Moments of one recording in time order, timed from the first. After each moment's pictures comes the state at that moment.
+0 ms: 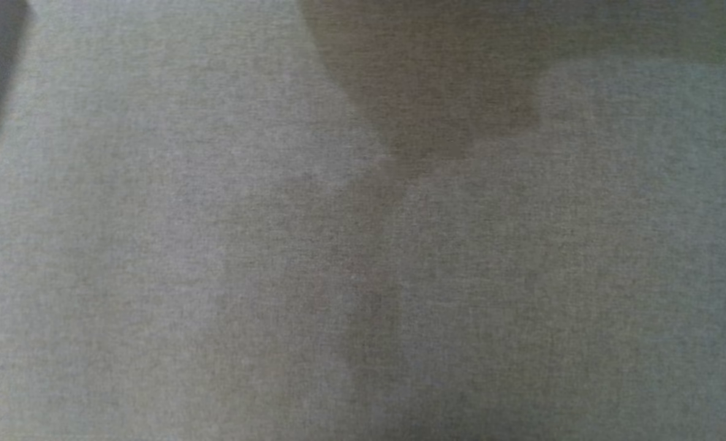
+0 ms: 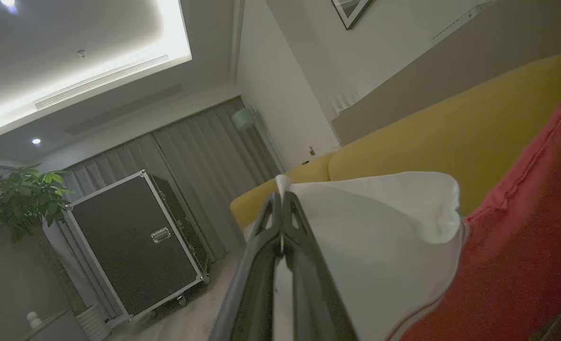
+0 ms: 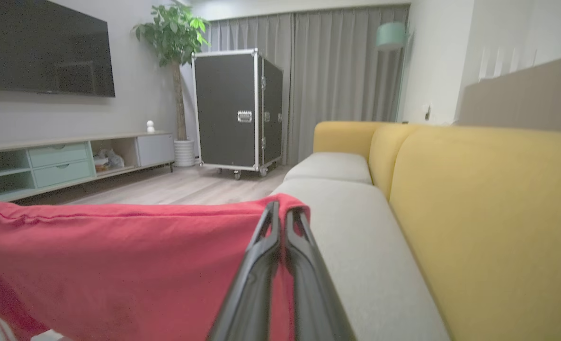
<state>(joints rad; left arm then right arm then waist) -1.48 0.42 -0.74 0.47 -0.42 0.03 -0.26 -1.35 -0.80 0.69 0.61 0.89 0.13 -0.24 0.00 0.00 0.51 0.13</state>
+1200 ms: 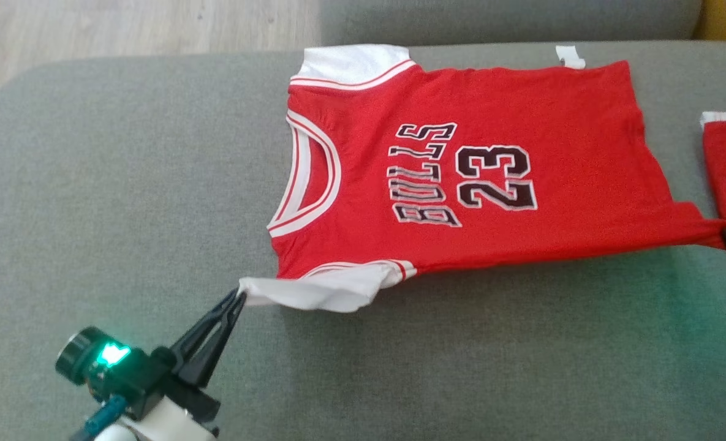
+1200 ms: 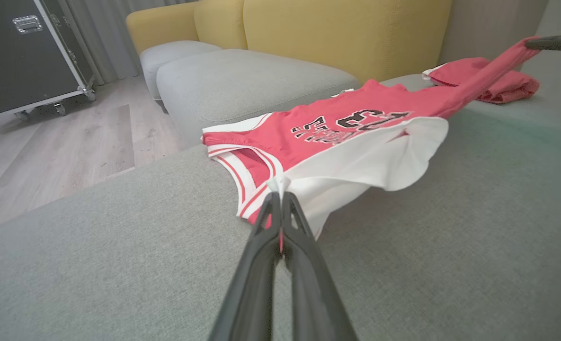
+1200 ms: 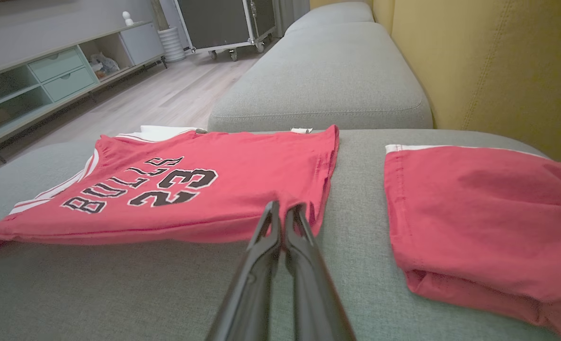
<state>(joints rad) -0.17 0.66 -0.76 -0.02 -0.48 0.08 -0.20 -0.06 -0.82 0.40 0.24 0.90 0.13 -0.25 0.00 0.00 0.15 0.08</state>
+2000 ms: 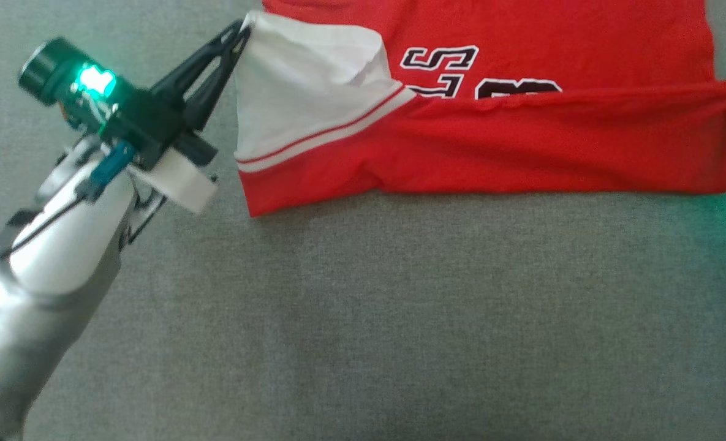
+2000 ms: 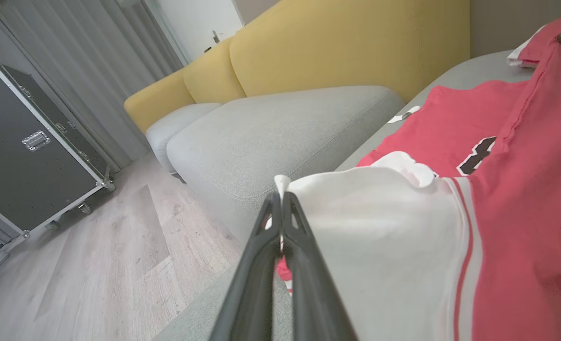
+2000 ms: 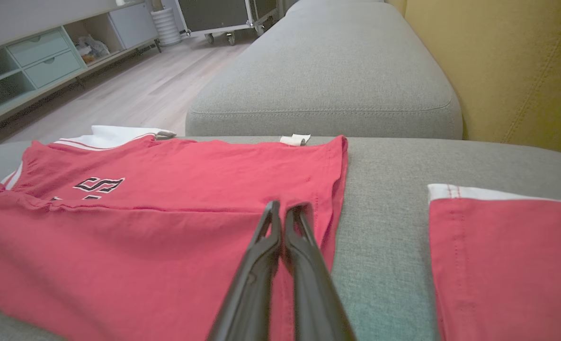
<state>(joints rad) -0.88 0.48 -0.78 0.38 -0.28 -0.08 -0.22 -0.49 -0.80 0.54 0.39 0.91 0.13 -0.24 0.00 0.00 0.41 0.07</state>
